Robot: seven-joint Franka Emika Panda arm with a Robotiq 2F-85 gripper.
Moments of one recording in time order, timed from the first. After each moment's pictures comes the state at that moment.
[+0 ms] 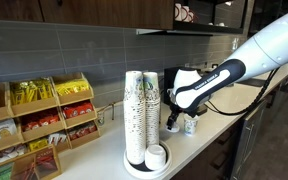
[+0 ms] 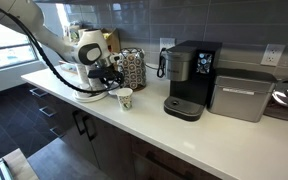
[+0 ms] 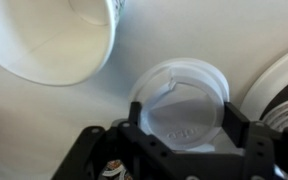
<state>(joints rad) 0.00 0.17 0.06 -2.13 -0.05 2.57 -0.36</state>
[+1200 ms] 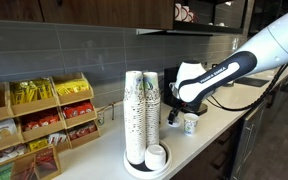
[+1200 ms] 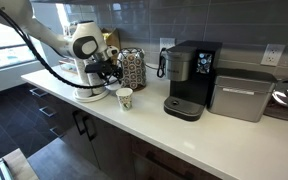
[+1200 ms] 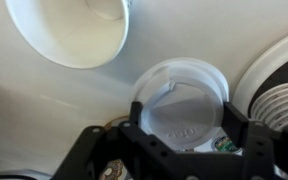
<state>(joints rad) 0.00 0.08 0.06 -2.16 -0.05 2.55 -0.36</state>
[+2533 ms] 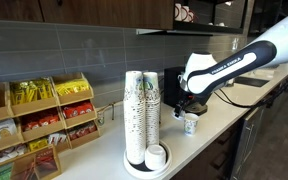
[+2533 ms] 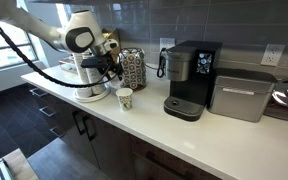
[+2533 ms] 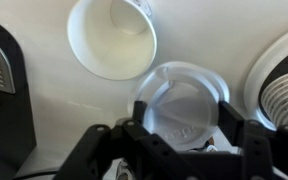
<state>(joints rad) 0.00 -0.03 0.01 -2.21 -0.05 2.52 -0.30</state>
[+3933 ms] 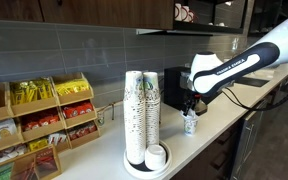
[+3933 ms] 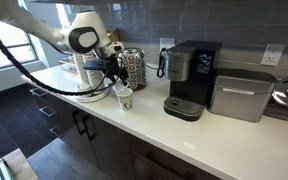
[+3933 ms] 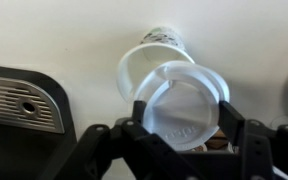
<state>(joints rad) -0.04 -0.04 -0.03 -2.22 -0.14 2.47 -0.12</state>
